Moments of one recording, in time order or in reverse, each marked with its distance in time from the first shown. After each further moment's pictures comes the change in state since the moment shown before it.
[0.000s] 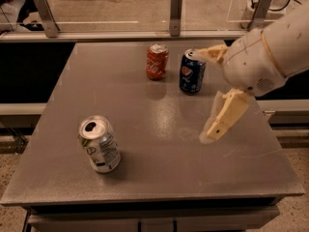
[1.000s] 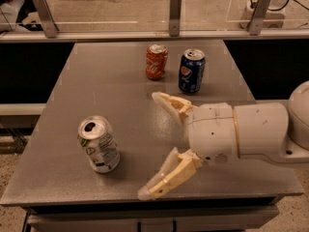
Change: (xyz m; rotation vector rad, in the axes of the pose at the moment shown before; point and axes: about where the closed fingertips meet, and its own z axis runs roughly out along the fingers) arm -0.074 0.094 0.063 -0.016 -0.551 0.154
